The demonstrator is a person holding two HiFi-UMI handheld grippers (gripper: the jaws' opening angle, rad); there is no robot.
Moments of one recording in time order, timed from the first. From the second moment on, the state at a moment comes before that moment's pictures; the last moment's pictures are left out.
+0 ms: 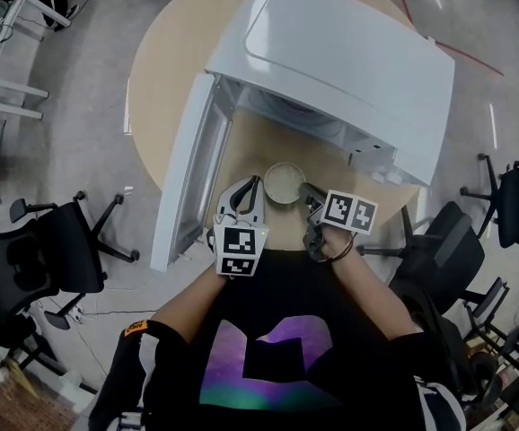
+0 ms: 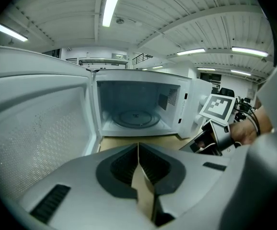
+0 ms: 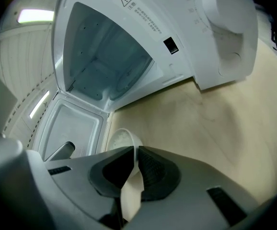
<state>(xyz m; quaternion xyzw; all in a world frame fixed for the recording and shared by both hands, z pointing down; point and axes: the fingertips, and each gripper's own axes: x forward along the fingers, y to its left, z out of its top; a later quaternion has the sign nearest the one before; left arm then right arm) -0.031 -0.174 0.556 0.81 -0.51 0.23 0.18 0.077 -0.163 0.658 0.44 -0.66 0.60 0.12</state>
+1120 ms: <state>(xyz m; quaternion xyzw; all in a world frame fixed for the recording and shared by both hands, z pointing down) -0.040 -0.183 0.539 0.82 -0.51 0.20 0.18 0.091 -0.211 0.572 0.49 -0.64 0.59 -0.05</state>
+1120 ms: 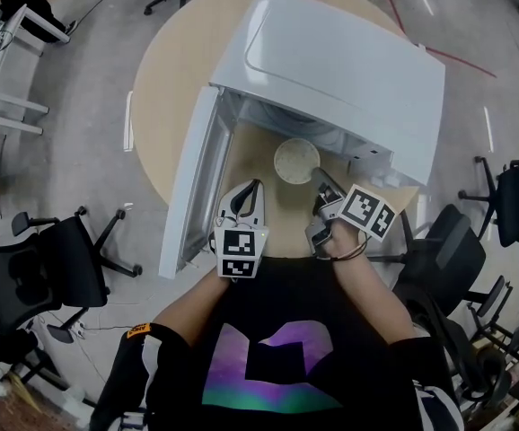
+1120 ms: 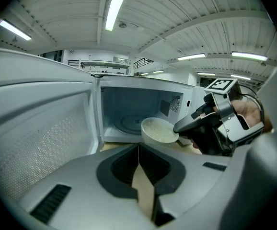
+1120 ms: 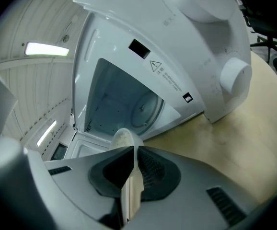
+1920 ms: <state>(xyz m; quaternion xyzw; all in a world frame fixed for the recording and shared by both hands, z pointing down) -0.026 -0.204 0.521 0.82 -0.52 0.20 0.17 0.096 -0.271 0.553 0.54 -0.62 0.55 -0.13</state>
